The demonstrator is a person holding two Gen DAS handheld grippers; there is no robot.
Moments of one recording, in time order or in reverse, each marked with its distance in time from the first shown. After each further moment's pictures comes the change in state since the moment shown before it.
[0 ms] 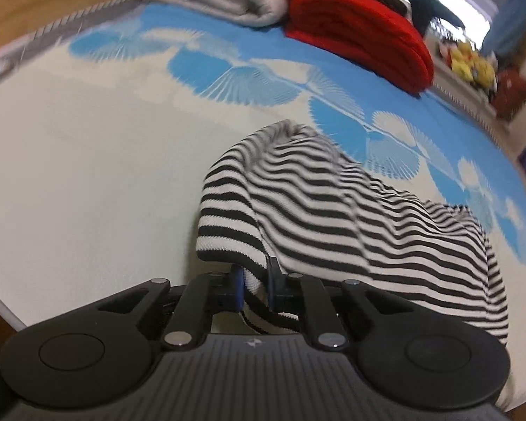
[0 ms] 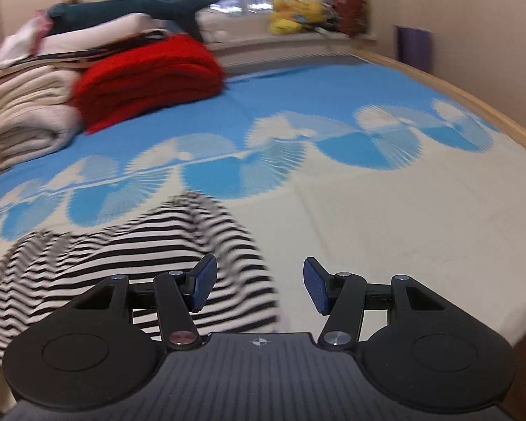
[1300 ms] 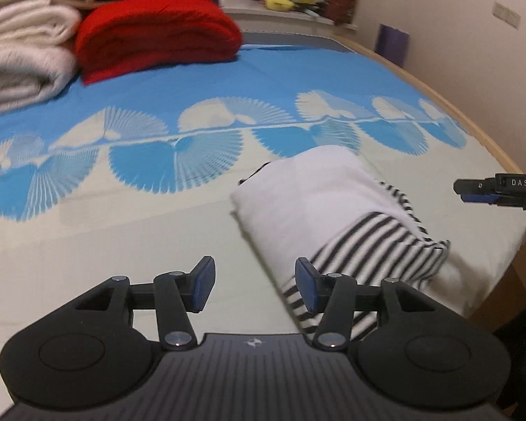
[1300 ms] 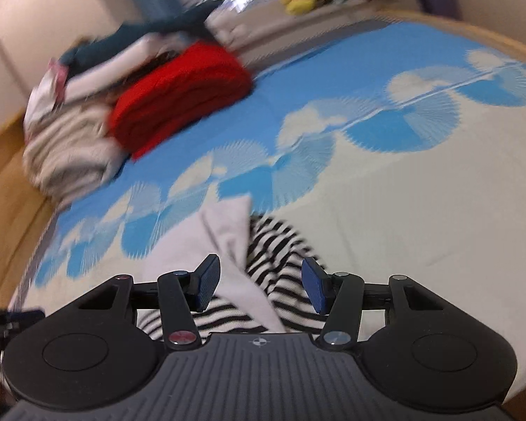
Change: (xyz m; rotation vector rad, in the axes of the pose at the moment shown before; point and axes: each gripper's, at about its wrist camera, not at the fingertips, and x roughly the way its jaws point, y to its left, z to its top) left arm -0.003 -0.147 0.029 0.531 0.013 -0.323; right arm 0.032 -0.070 0.044 0.135 0.105 0.321
